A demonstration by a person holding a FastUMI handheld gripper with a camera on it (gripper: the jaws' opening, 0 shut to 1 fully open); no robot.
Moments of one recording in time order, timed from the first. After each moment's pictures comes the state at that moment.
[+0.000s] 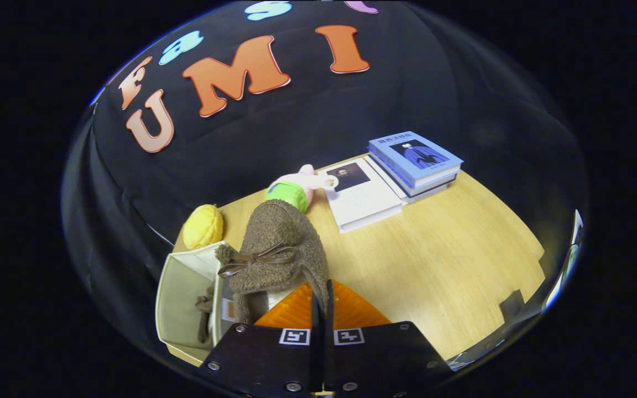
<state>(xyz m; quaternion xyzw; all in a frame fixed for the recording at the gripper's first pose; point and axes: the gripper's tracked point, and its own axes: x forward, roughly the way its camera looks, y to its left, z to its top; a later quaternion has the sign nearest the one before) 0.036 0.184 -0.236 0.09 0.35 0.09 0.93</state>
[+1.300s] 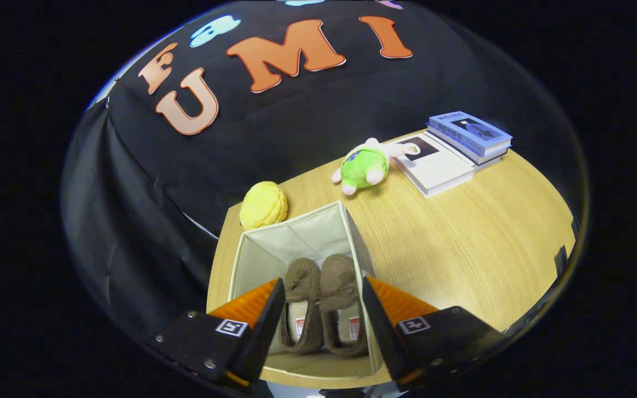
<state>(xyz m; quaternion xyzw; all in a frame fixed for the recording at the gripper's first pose) -0.023 0.328 -0.233 0.12 0.38 0.13 0.91</state>
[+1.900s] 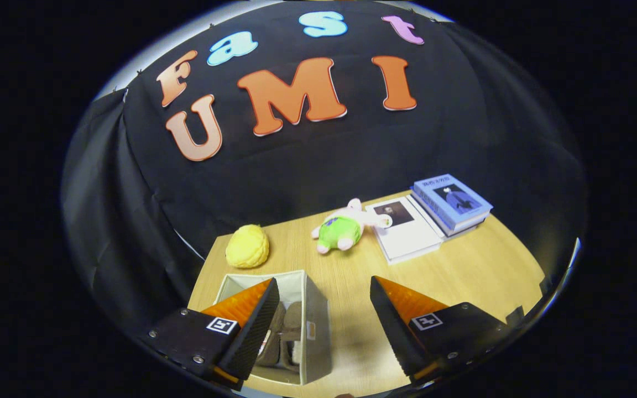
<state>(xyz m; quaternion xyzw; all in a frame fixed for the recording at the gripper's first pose) 0.032 0.244 -0.127 0.06 0.27 0.13 0.95</state>
